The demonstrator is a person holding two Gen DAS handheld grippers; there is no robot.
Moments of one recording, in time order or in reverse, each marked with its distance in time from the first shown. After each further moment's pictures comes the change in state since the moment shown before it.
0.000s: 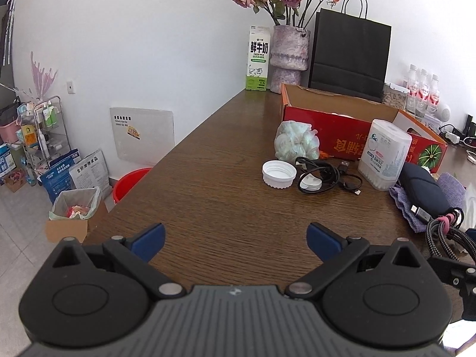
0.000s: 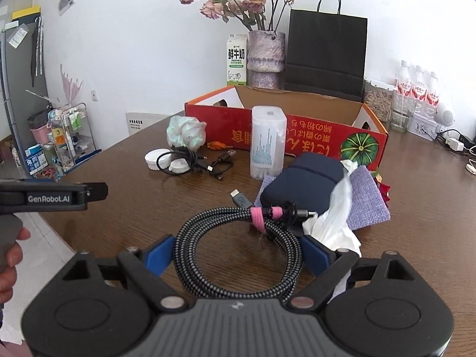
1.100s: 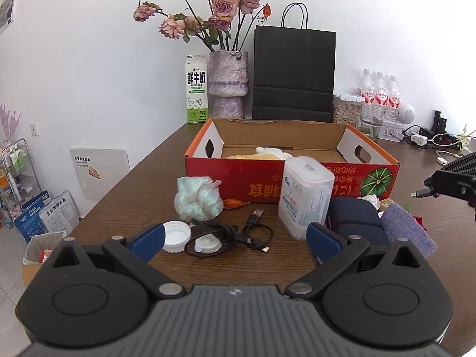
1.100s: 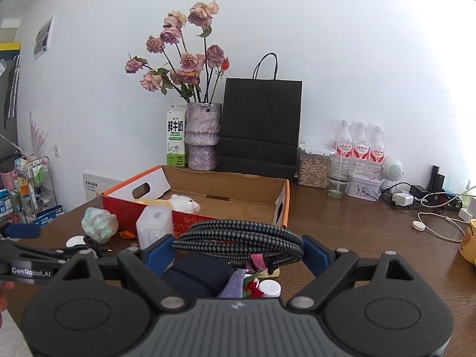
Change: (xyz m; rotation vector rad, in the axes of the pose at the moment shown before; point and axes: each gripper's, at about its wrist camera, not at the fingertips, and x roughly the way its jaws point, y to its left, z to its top) left arm 0.016 -0.113 0.045 0.110 -0.087 -0.093; right arm -0.021 -0.114 0.053 0.022 -0.237 -0.152
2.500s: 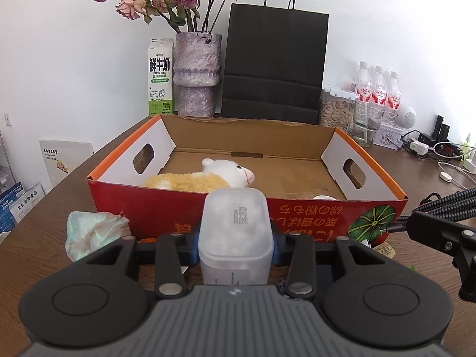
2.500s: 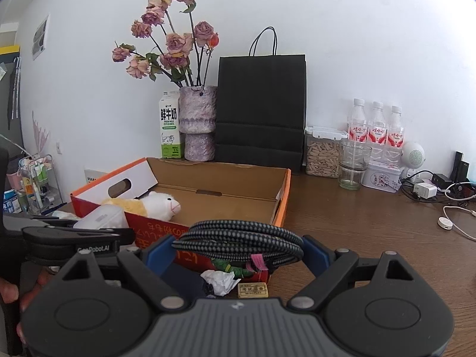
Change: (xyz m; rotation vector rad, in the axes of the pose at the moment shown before) left arm 0.102 -0.056 0.035 -0.039 0.034 -0.061; right arm 0.083 -0.036 0.005 0.024 0.038 0.057
